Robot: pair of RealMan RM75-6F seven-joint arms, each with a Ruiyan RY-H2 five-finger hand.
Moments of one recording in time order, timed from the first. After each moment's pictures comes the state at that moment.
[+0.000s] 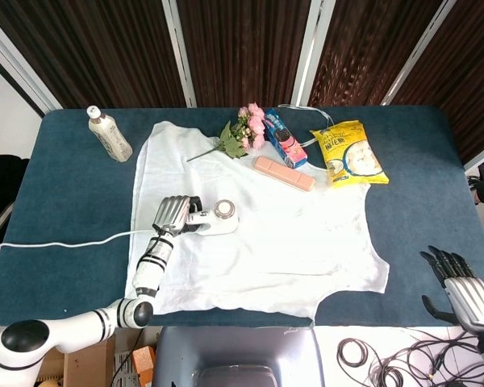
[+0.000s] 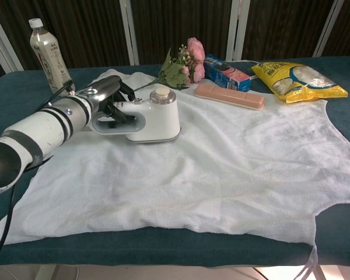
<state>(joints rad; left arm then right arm) -0.91 -1.83 -0.30 -1.11 0.90 0.95 0.17 0.11 -0.99 -0.07 -1.57 -1.55 1.28 0.16</state>
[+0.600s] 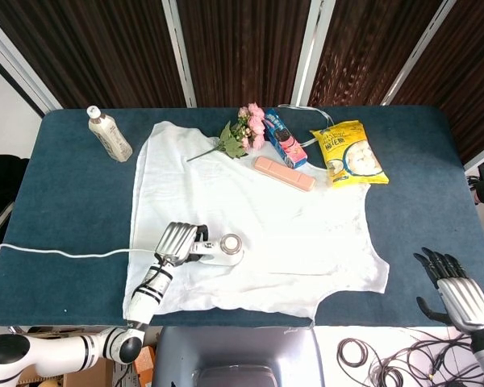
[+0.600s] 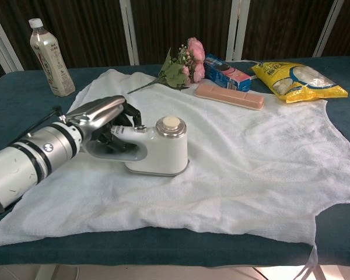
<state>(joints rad) -0.79 -1.79 -0.19 -1.32 1.07 1.08 0.26 0.11 -1.00 -0.07 -1.58 -1.55 1.27 0.12</state>
